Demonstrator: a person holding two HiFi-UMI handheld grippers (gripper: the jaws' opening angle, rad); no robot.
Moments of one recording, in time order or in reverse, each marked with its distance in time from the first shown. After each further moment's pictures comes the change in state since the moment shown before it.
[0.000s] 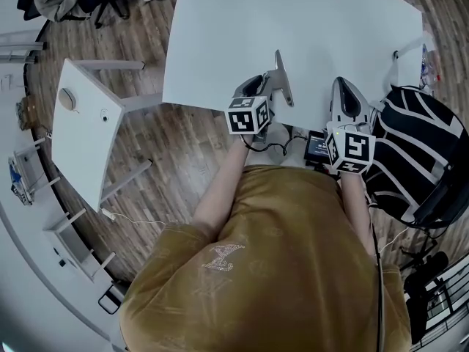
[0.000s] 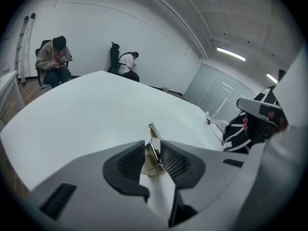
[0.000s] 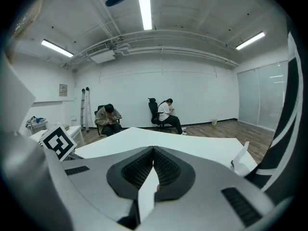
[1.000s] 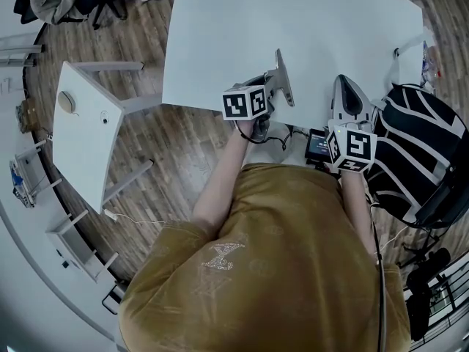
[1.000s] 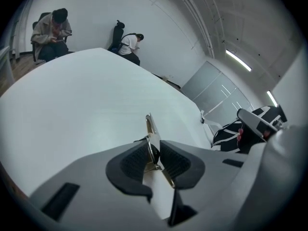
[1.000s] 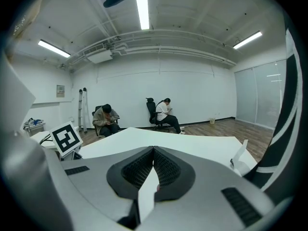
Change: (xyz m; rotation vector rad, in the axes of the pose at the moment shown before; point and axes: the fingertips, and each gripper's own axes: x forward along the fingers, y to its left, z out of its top) left arm 0.014 -0.008 -0.002 -0.126 0.165 -0.118; right arm 0.004 -0.004 -0.002 0.022 0.004 -0.023
